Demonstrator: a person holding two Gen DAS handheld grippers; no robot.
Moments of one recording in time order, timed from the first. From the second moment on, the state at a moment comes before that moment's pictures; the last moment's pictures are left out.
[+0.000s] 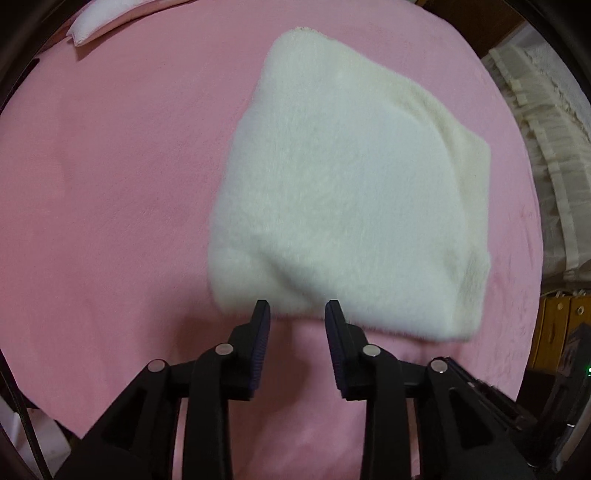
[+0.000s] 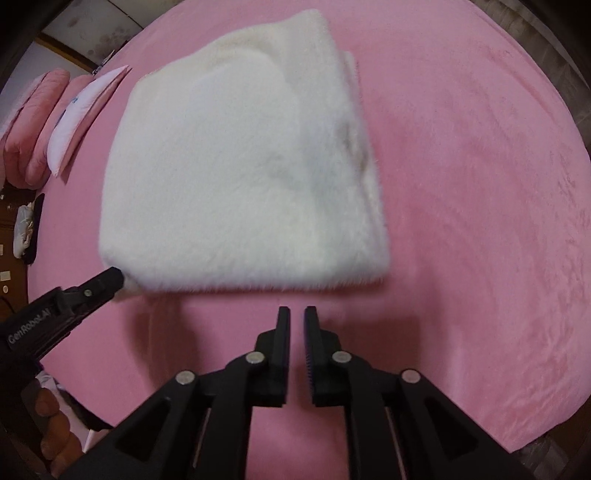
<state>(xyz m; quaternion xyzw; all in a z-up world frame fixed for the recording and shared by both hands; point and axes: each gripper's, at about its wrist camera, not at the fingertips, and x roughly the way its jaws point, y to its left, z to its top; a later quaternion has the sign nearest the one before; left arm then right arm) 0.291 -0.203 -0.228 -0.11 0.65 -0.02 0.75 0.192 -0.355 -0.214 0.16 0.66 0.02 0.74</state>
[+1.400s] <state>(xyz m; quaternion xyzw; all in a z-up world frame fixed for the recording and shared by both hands) 0.302 -0.205 -0.176 -0.10 0.66 -0.05 0.75 0.237 -0.350 -0.129 0.12 0.63 0.08 0.77</state>
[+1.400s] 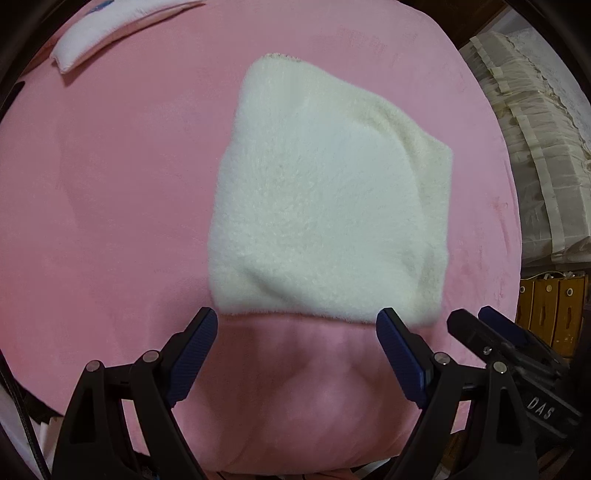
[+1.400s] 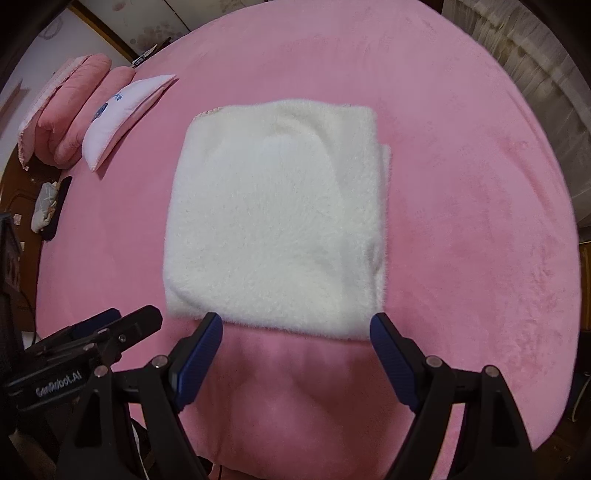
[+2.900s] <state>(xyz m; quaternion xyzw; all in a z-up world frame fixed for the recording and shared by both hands) 0.361 -0.131 -0.249 -0.23 0.58 -0.10 0.78 0.309 -0.367 -0.204 0.27 0.50 0.22 0.79</state>
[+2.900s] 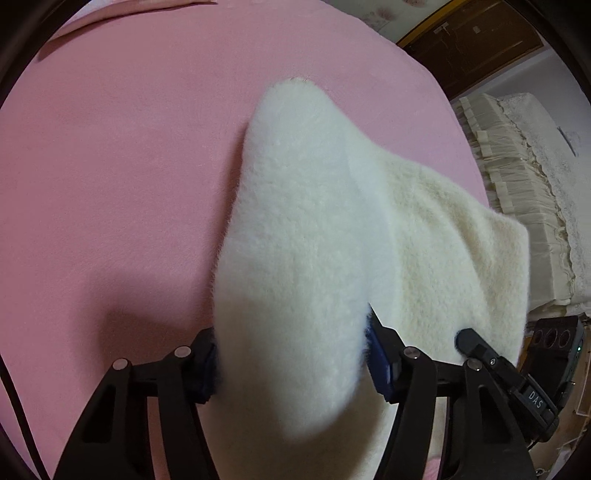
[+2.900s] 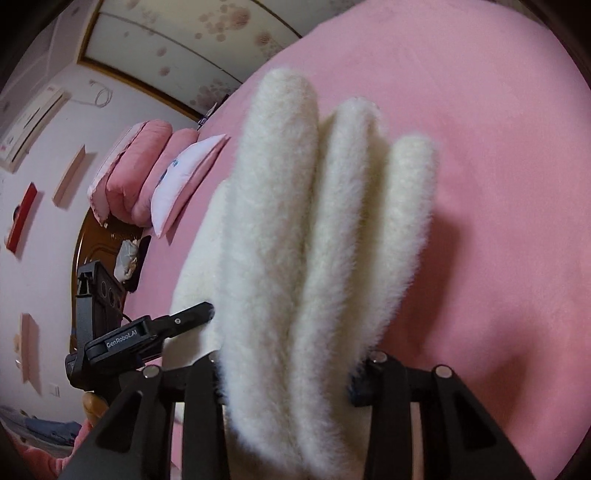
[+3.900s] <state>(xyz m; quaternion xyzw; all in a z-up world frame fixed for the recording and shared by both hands) 0.287 0.443 -0.069 -0.12 0.52 0.09 0.84 0.303 0.163 -0.121 0.30 0.48 0.41 0.72</state>
